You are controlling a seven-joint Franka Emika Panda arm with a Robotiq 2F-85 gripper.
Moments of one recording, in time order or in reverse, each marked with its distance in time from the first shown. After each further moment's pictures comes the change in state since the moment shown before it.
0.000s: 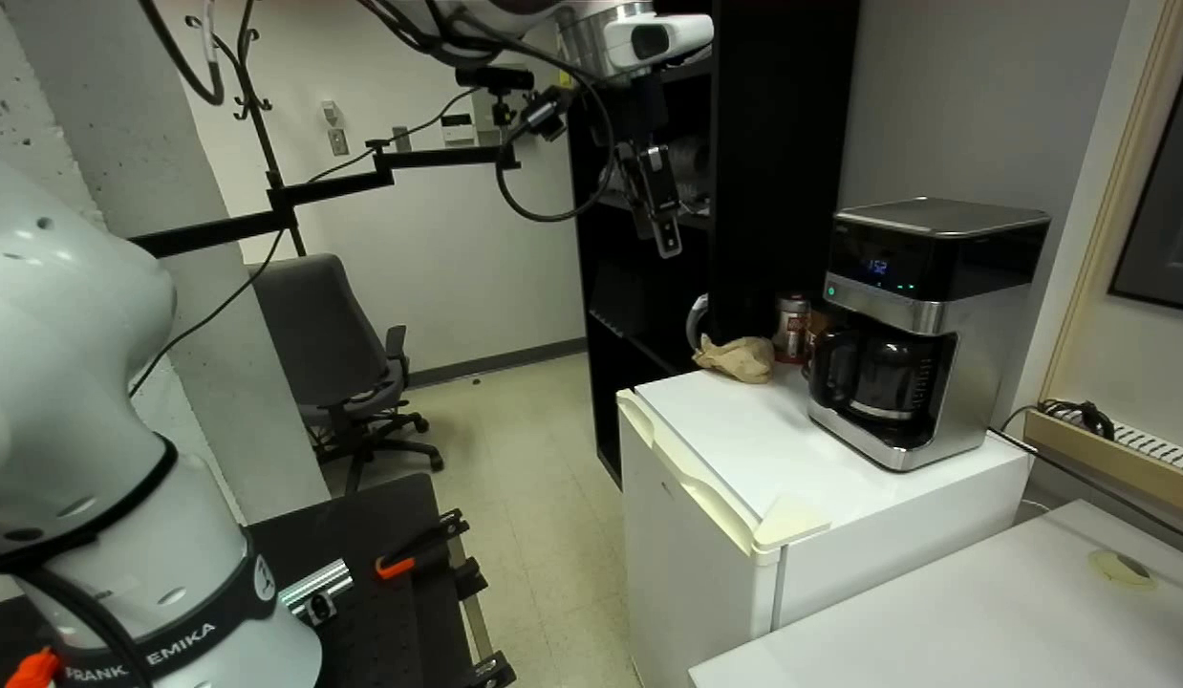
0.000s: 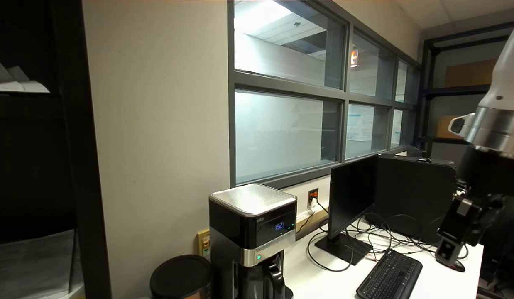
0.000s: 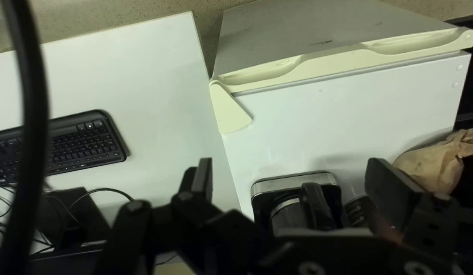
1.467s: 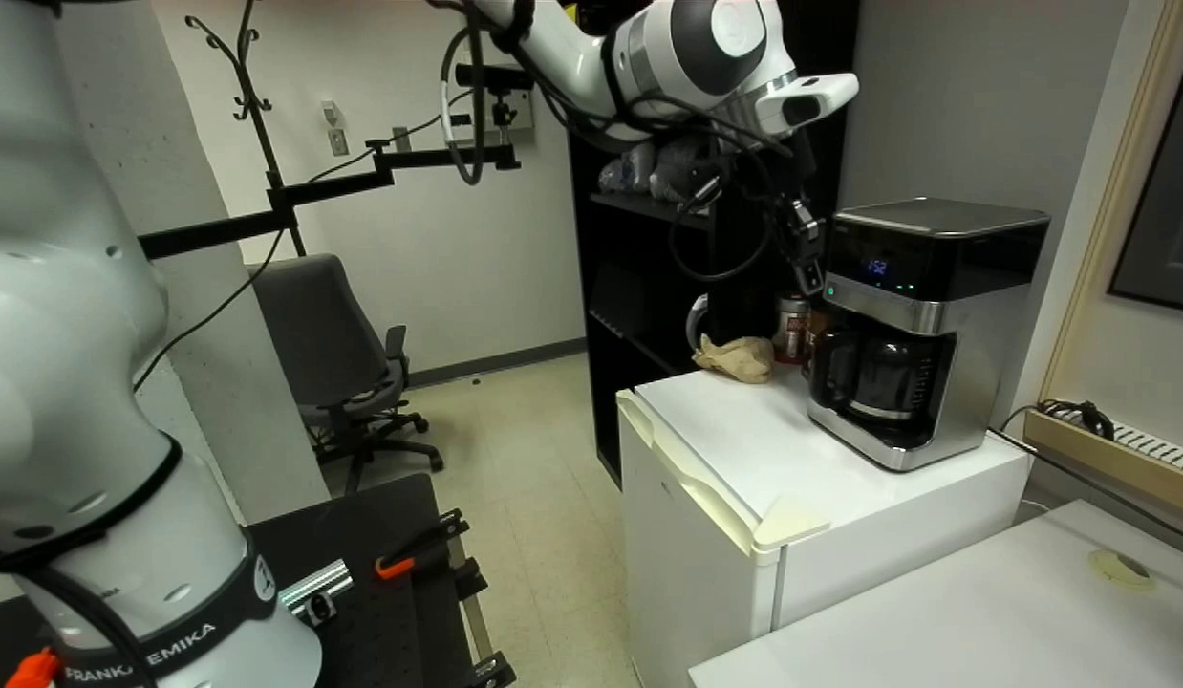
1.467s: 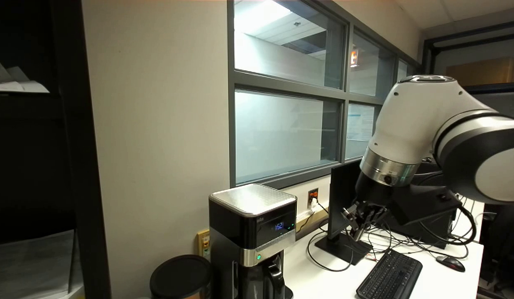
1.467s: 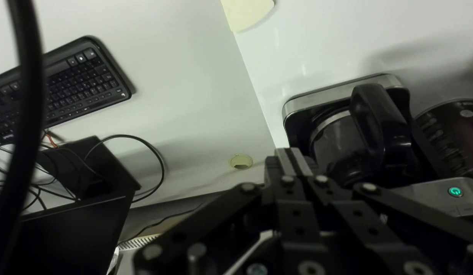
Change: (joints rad) arm 0.063 0.490 -0.162 0.356 -0.346 0.207 0.298
